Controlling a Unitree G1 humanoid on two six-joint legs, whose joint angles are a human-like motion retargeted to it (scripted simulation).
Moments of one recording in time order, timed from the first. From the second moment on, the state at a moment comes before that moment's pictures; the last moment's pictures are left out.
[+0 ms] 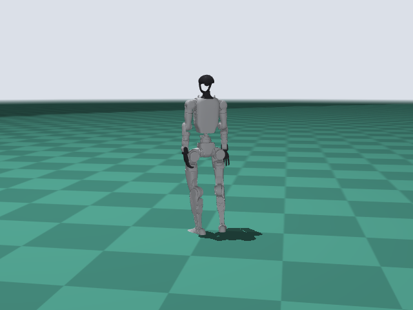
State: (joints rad) left arm -0.01 0.09 0.15 1.61 0.24 0.03 -0.25; right arm -0.07 -0.15 0.18 1.54 -0.84 -0.02 0.18; waist 0.02 0.03 -0.10; left_leg 0.02 0.05 0.35 0.03 -0.09 -0.03; right_leg 0.04 -0.09 -0.45 0.00 -0.07 0.07
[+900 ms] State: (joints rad) left arm -0.01 0.09 0.10 1.64 0.30 0.04 -0.24; right arm -0.05 -0.15 0.14 1.59 -0.74 0.02 0.17; waist 0.01 0.03 -0.09; left_leg 0.03 0.05 0.37 0.02 -0.08 -0.03; right_leg 0.03 -0.07 -0.43 -0.01 -0.06 0.05
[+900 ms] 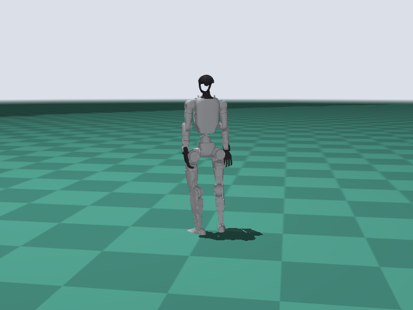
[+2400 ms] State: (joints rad) left arm -0.07 0.03 -0.12 1.54 0.46 -0.02 -0.19; right arm -0.07 -0.25 0.06 1.61 -0.73 0.05 0.15; waist 0.02 0.08 0.01; left_leg -0.09 0.13 0.43 0.23 0.06 -0.13; right_leg 0.05 -0.02 -0.47 -0.02 -0.08 -0.07
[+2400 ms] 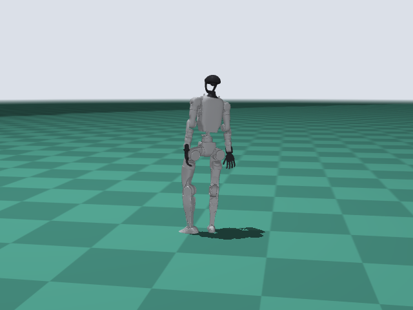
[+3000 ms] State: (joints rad) left arm -0.04 0.04 0.00 1.59 0.36 0.01 -0.22; right arm -0.06 -0.17 0.13 1.59 -0.72 -0.01 0.16; waist 0.05 0.04 -0.04; left_leg 0.04 -0.04 0.32 0.04 -0.08 0.02; right_leg 0.06 -0.11 -0.49 0.03 -0.06 0.03
